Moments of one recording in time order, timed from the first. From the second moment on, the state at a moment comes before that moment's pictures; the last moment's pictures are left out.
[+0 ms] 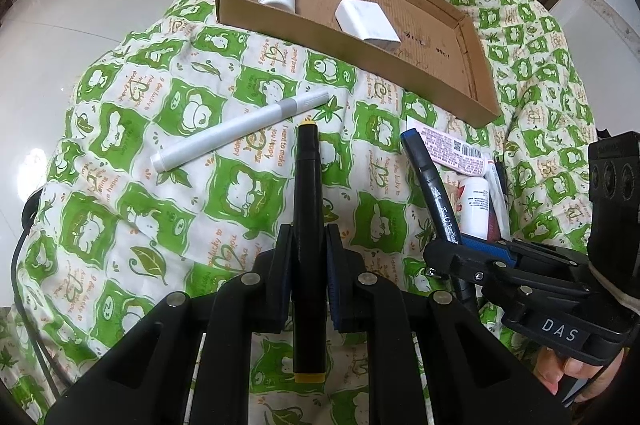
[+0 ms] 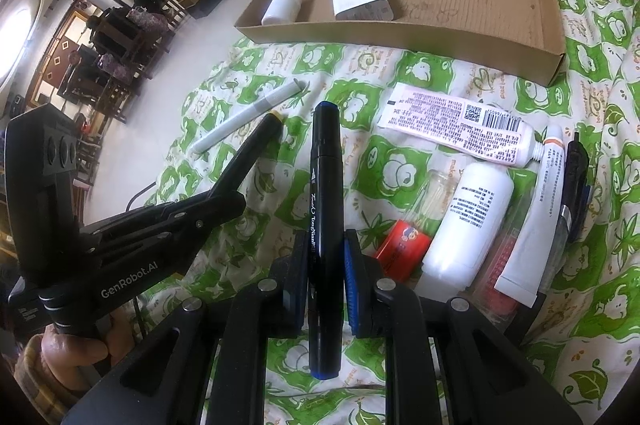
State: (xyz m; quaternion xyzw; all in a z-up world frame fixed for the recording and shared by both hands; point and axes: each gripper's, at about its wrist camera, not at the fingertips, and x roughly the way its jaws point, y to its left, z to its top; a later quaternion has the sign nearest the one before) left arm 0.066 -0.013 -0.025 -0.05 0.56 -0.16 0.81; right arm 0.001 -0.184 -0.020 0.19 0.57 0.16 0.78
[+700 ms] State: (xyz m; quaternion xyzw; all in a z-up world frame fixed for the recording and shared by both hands) left arm 0.050 0.000 0.026 -0.07 0.52 -0.15 0.84; right arm -0.003 -0.192 -0.003 0.21 0.54 0.16 0.80
